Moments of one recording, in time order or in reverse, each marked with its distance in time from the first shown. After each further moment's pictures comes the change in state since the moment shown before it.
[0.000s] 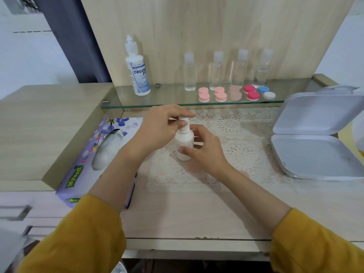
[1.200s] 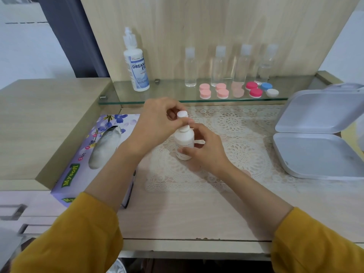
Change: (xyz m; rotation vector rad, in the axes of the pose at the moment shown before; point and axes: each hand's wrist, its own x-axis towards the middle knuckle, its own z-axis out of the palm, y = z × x) left_hand 0.002 -0.002 0.000 0.040 0.137 0.029; right_hand 0.004 0.007 0.002 0.040 -0.008 0.011
